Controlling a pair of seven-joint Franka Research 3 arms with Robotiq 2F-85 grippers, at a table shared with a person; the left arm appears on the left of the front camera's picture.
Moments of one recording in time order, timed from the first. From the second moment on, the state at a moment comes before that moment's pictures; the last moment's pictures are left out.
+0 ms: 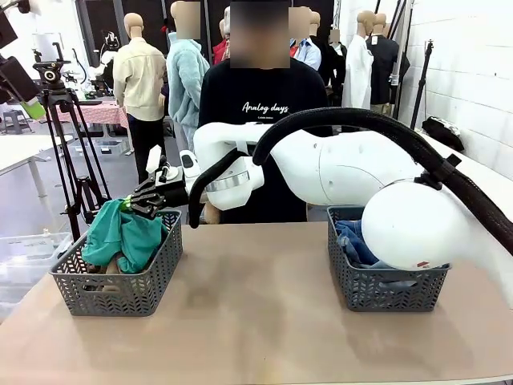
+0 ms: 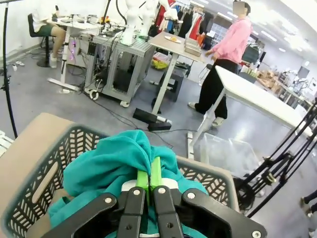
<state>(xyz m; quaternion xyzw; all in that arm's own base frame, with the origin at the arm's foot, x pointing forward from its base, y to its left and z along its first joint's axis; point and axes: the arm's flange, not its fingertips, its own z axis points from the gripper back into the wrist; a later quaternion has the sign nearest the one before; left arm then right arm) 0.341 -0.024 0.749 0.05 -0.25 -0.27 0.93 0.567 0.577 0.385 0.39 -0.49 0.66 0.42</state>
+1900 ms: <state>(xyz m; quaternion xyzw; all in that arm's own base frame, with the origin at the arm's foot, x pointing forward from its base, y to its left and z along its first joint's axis) 0.341 -0.024 0.749 0.05 -0.25 -0.27 0.93 0.559 0.545 0.432 0.40 -0.35 0.64 0.55</state>
